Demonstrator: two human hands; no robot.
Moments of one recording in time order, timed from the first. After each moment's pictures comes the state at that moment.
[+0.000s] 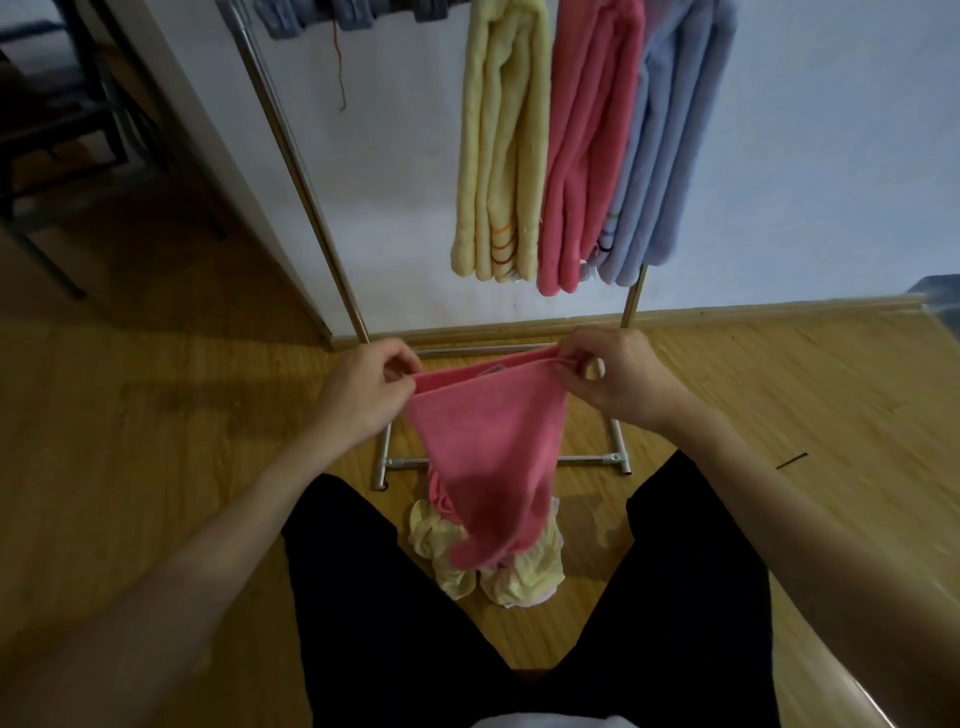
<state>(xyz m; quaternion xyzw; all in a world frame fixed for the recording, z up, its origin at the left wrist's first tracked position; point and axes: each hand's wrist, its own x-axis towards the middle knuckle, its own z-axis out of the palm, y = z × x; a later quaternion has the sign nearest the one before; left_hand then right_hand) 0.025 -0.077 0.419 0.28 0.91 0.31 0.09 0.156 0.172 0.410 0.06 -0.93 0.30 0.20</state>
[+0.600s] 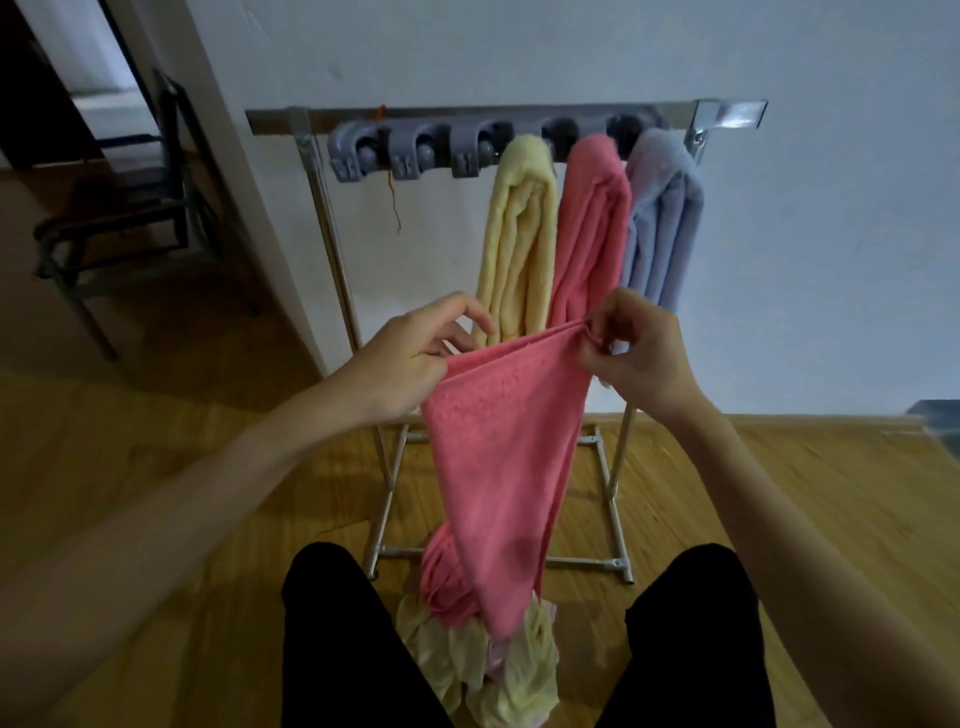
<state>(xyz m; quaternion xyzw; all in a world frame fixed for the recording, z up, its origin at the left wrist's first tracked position) 0.045 -0.044 0.562 0.43 0.80 0.41 0.12 0.120 0.196 0.504 0.04 -0.83 0.43 0.36</state>
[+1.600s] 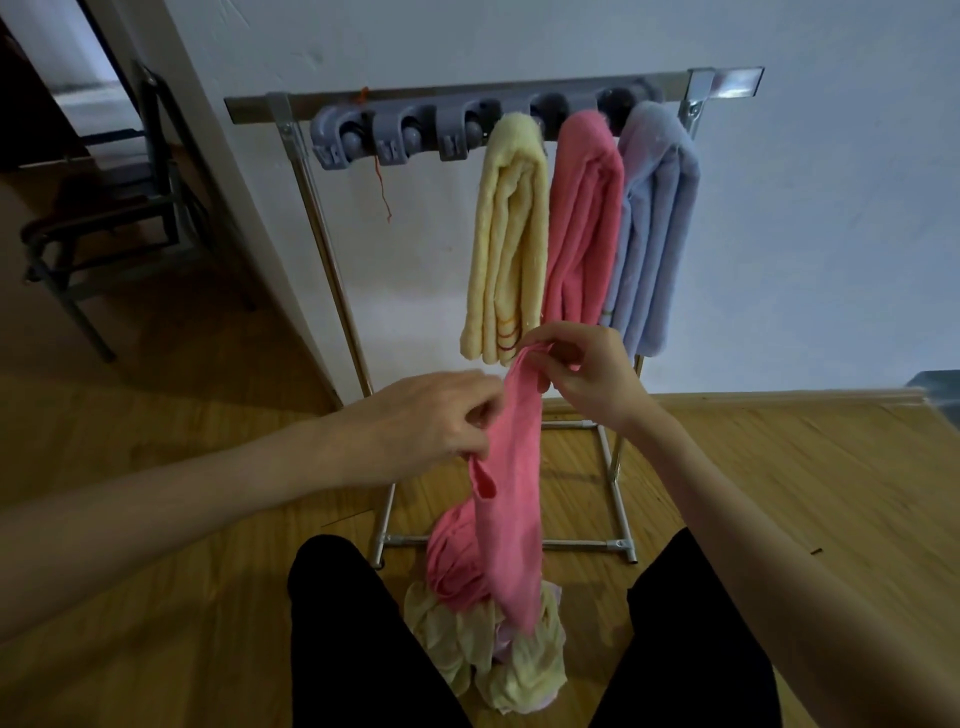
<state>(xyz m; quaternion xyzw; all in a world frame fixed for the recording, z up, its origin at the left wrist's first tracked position) 0.061 -0.046 0.533 0.68 0.72 0.06 -0.05 0.112 0.165 0.482 0.04 -0.87 0.41 0.28</state>
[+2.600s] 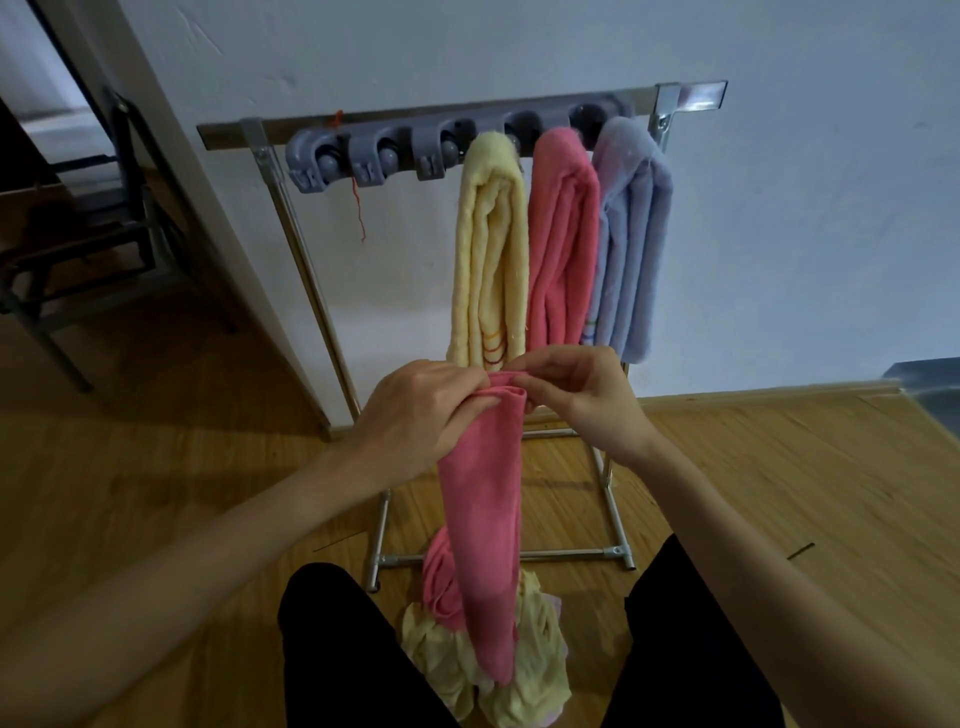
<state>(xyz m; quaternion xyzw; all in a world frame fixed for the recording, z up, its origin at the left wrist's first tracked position) 0.047 -0.024 0.510 0.58 0.77 0.20 -0.18 0.128 0.156 0.482 0.06 -0.74 0.63 0.24</state>
